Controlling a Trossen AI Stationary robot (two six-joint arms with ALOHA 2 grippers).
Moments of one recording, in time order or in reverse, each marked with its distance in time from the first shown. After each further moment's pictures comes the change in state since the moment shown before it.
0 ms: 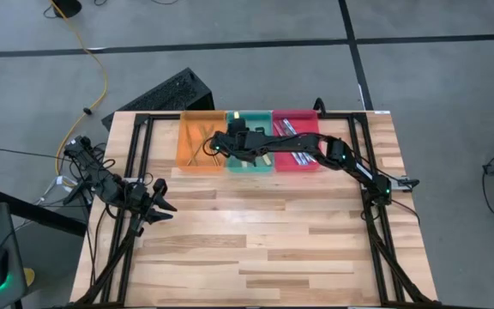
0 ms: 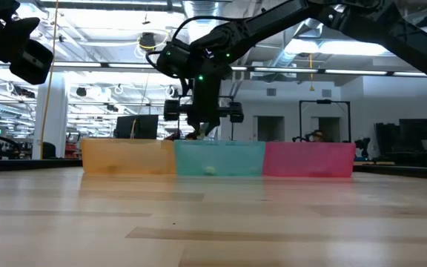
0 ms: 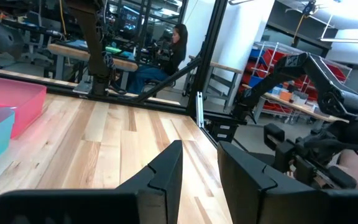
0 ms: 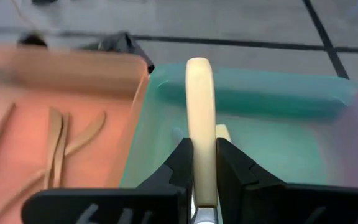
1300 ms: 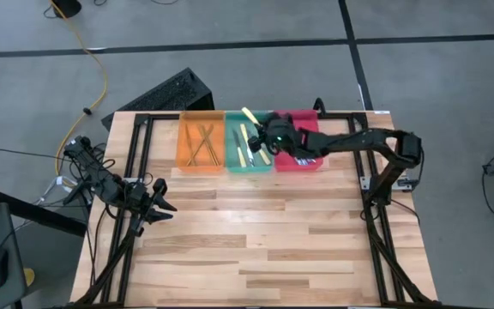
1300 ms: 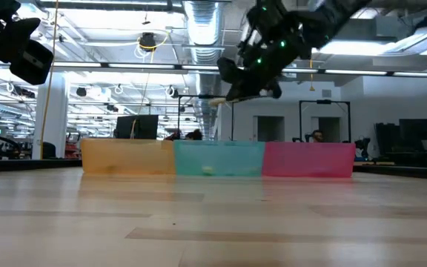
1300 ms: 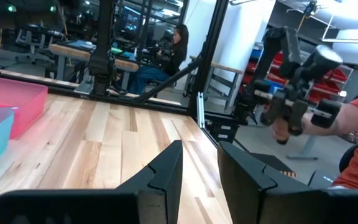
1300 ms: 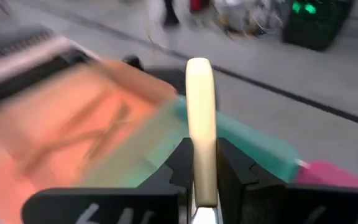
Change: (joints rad) left arm 0.000 0.000 0.000 0.000 -0.005 0.000; right arm -0.059 -0.707 -0.937 0.785 -0.347 -0.669
